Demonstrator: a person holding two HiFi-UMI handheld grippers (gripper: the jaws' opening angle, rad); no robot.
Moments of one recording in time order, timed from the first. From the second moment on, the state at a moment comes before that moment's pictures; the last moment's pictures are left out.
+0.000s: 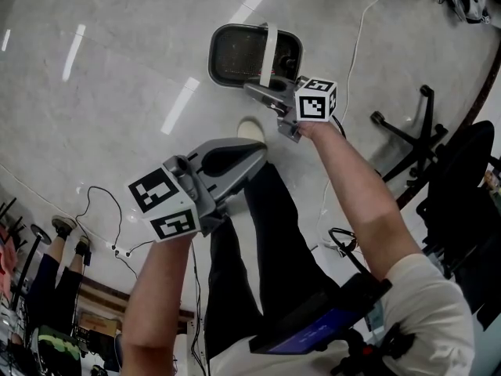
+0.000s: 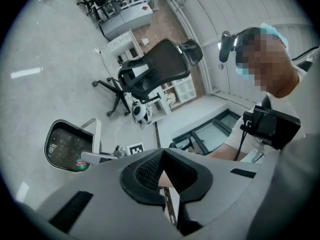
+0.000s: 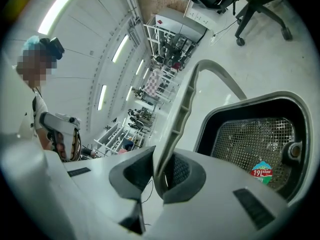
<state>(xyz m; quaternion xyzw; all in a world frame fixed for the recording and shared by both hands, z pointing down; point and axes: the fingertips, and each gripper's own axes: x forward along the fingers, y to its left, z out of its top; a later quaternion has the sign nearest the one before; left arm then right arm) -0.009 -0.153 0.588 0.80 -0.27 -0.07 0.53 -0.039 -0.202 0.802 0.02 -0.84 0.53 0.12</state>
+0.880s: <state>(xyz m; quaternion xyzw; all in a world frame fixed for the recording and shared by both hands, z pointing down) 0.002 -0.153 0.586 0.80 -0.28 -0.07 0.53 -0.021 -0.201 0.805 0.02 -0.82 0.55 0.13</state>
